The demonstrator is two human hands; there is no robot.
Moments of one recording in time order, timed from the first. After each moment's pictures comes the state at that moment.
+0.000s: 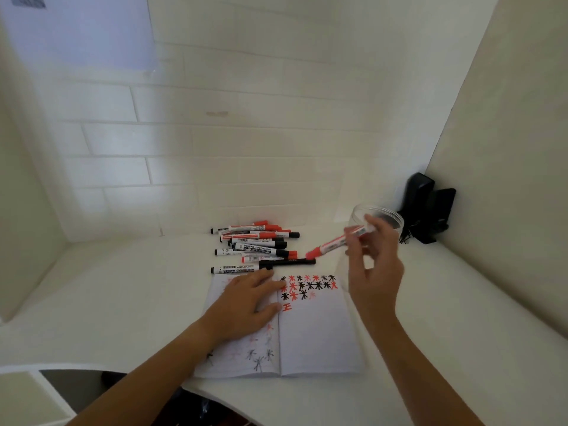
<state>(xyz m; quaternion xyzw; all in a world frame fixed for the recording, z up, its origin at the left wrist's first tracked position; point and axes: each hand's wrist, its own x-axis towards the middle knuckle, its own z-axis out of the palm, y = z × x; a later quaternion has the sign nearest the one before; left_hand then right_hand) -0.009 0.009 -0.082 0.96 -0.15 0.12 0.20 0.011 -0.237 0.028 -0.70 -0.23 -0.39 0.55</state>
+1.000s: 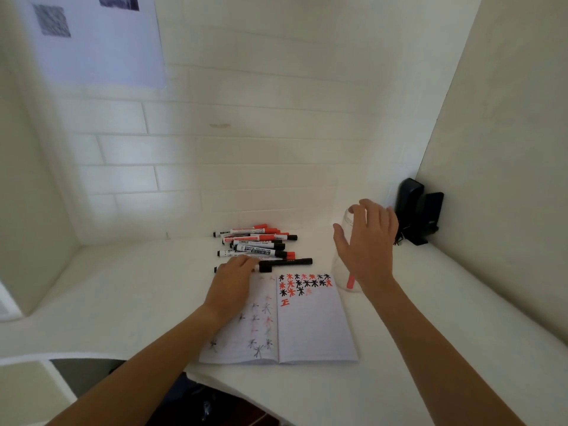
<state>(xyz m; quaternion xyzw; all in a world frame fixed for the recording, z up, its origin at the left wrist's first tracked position) 0.002 0.018 -0.066 0.96 -0.03 0.23 0.16 0.075 -0.255 0.034 -0.85 -0.17 -0.47 0.15</state>
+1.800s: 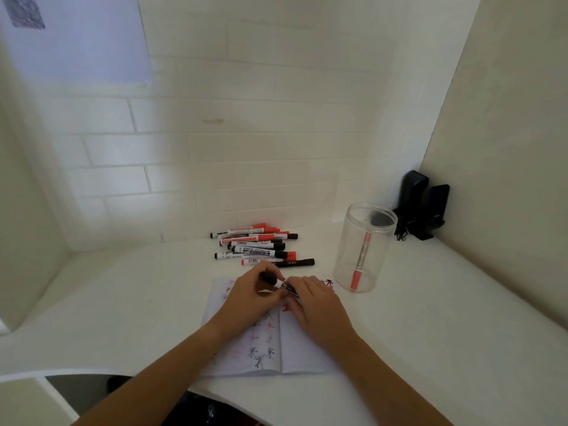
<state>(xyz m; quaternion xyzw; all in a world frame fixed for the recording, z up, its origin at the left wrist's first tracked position) -0.023 -0.026 -0.041 0.80 -0.11 0.15 0.57 0.028 -0.207 -0.077 -0.85 -0.38 -0.30 0.23</state>
